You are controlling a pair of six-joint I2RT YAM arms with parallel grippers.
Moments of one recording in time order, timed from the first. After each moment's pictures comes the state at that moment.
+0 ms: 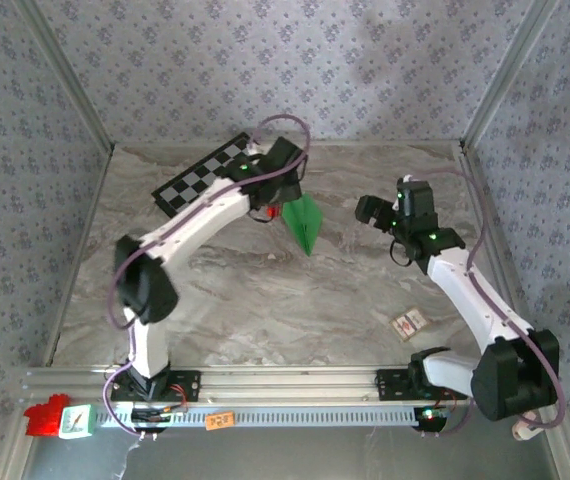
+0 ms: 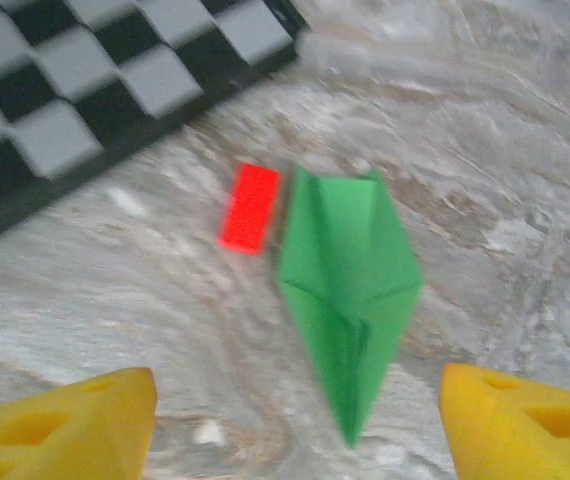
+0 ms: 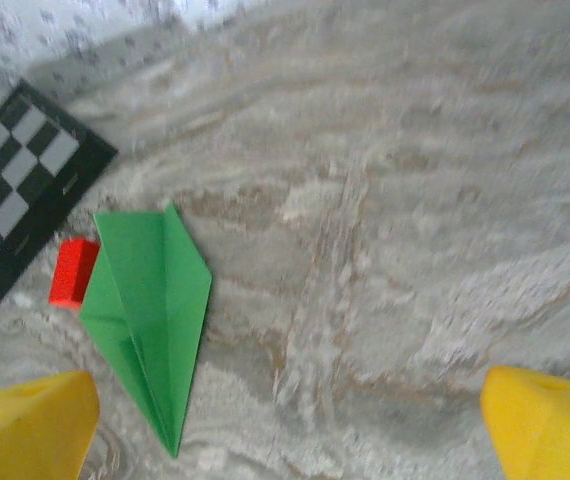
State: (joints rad) left arm -0.74 1.84 1.84 -0.94 -0.42 -0.80; right arm 0.23 1.18 0.92 -0.37 0.05 0.48
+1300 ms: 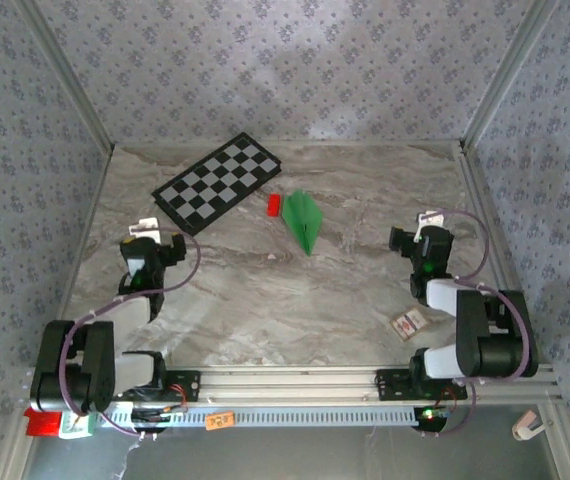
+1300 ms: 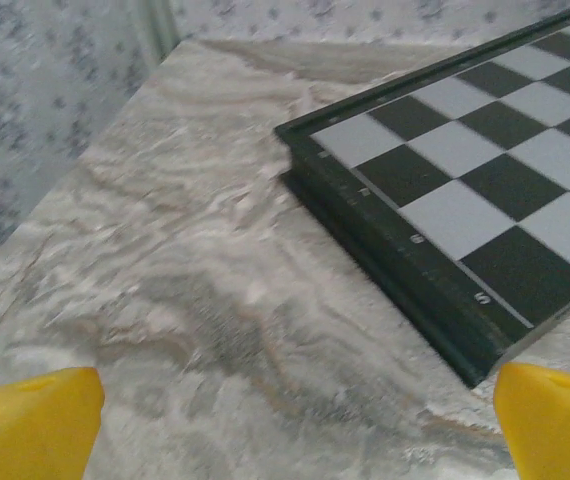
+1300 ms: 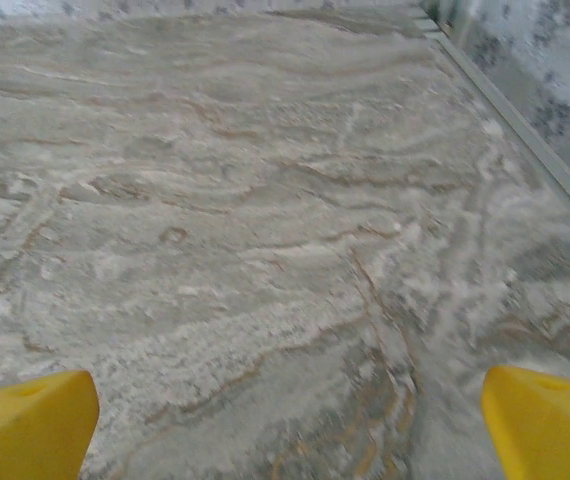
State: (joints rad) left arm -0.05 1.24 0.29 0.58 -0.23 -0.06; right arm -0.02 1.40 0.37 0.59 0.15 0.03
